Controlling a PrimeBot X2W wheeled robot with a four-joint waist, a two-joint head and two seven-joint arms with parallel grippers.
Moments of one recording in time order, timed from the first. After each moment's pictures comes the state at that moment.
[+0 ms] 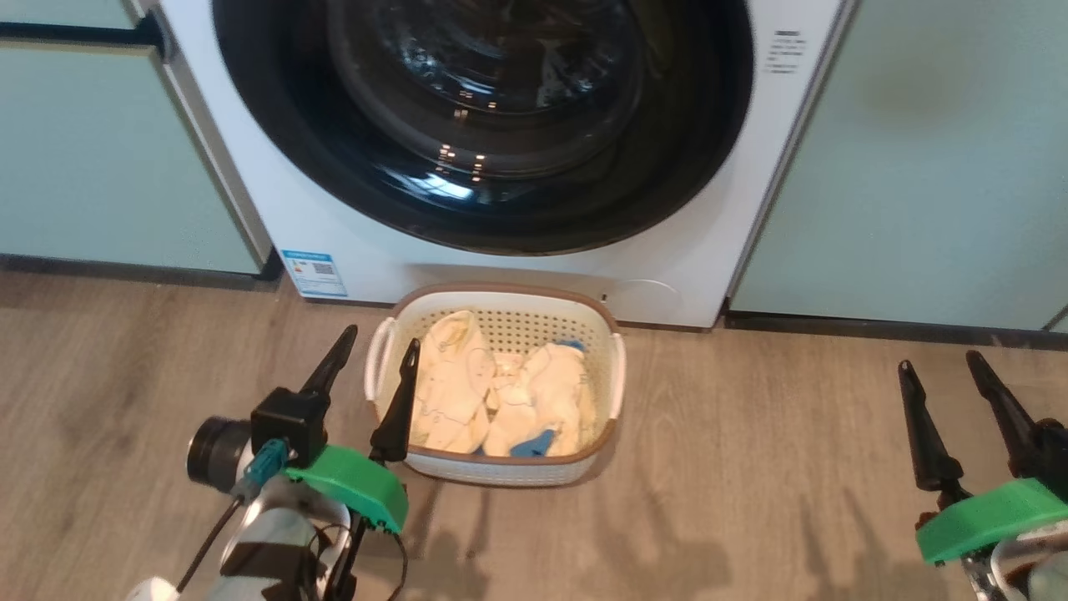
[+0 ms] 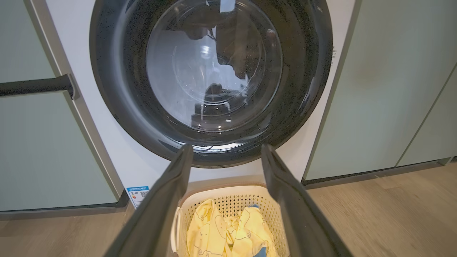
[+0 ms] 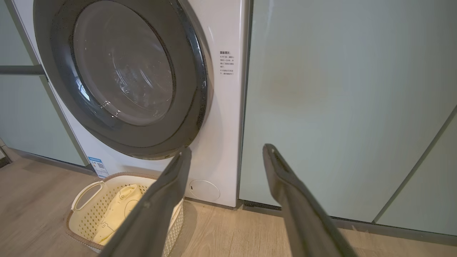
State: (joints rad) left arm -0.15 0.09 -0.10 0.23 -0.10 -0.07 -0.26; right arm -0.11 -0.12 -0.03 0.27 0.08 0.13 -0.25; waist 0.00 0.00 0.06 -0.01
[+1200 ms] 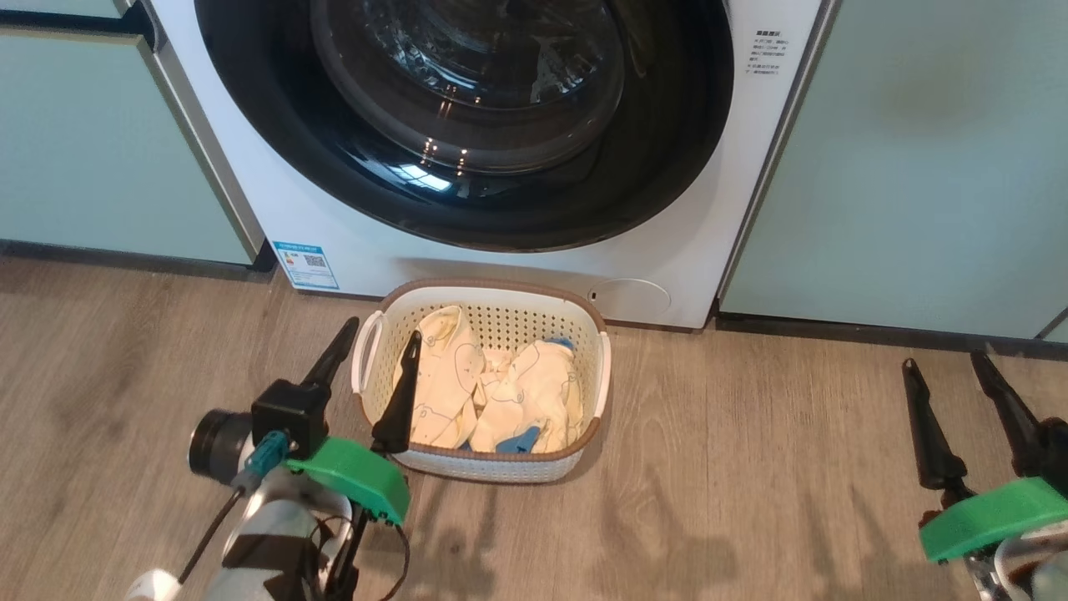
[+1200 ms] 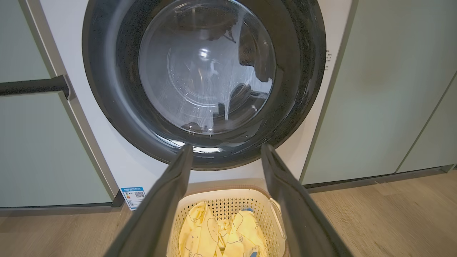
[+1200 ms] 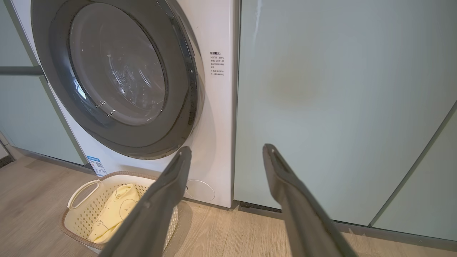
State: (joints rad) left arm -0.17 0.08 -0.09 0.24 -0.10 -0.08 -0.26; right arm -0.12 -0.12 -0.04 0.27 0.09 0.13 -0.25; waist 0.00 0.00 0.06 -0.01
